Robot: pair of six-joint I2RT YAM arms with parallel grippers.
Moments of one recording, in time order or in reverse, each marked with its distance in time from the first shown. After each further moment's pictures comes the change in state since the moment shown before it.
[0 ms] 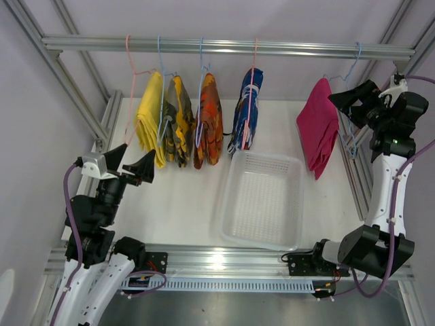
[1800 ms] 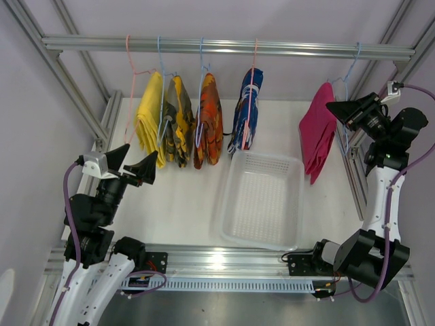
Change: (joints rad) left arm 0.000 0.012 0.020 -0.024 0.044 -0.008; right arm -0.050 -0.068 -0.257 0.502 -0.354 0.397
